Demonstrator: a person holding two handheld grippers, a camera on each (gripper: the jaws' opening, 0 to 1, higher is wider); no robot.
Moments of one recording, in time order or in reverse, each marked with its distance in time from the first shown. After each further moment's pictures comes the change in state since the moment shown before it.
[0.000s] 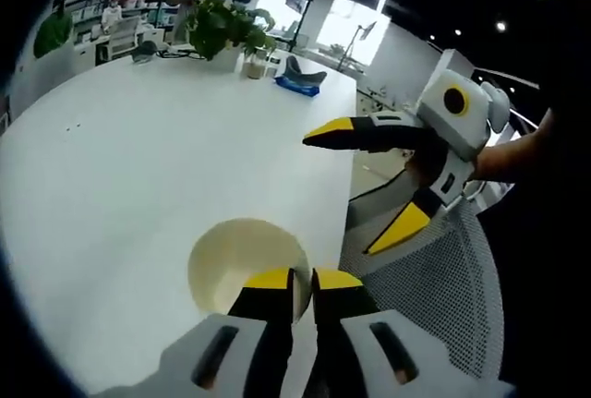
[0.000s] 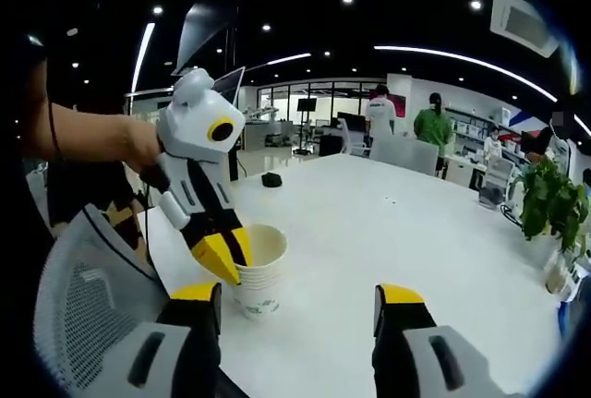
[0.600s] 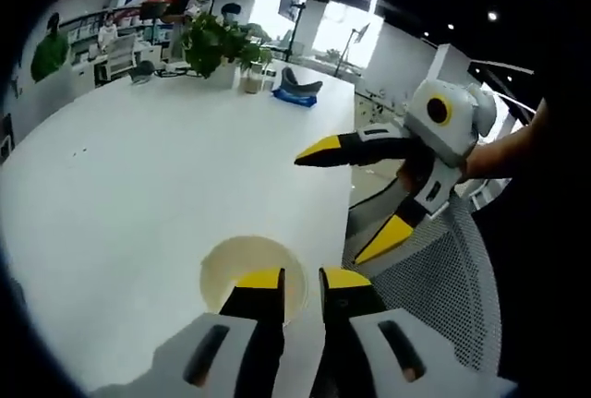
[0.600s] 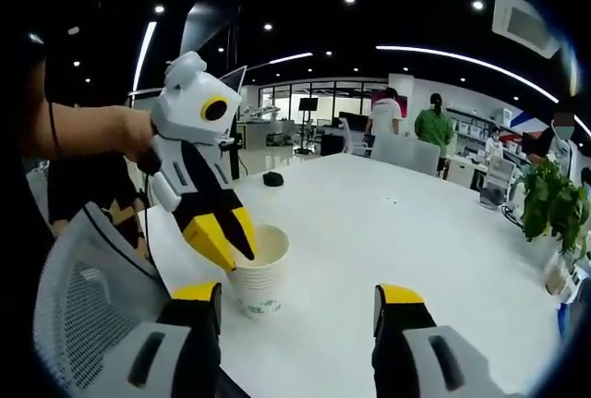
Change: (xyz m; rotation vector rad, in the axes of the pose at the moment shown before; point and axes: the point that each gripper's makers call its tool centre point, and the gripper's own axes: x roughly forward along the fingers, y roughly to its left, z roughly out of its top) left arm -0.020 -0.006 0.016 0.113 -0.055 0.049; right arm 0.000 0.002 -0.001 -0.006 0.003 0.006
